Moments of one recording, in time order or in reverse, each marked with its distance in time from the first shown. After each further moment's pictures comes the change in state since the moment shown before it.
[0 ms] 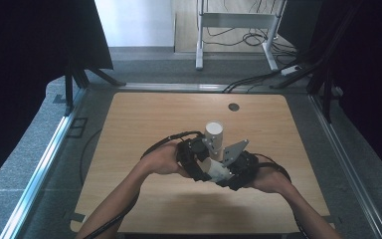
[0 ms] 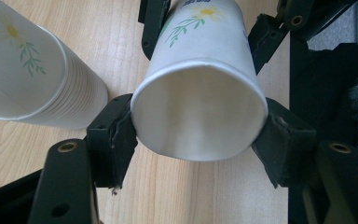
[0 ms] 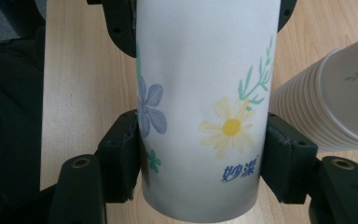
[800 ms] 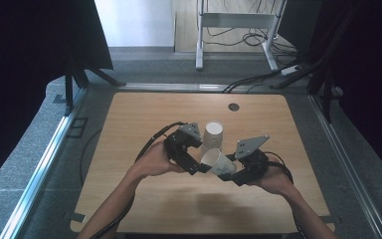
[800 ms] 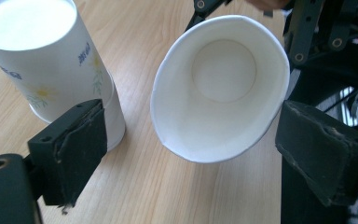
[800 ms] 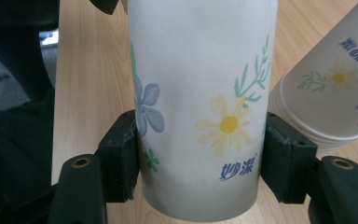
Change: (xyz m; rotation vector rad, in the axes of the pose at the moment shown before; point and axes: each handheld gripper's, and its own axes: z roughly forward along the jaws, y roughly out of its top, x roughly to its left) left arm 0.011 -0.027 -0.027 -0.306 0.037 -0.165; right arm -0.007 -0.019 -0.018 -0.232 -0.020 0.137
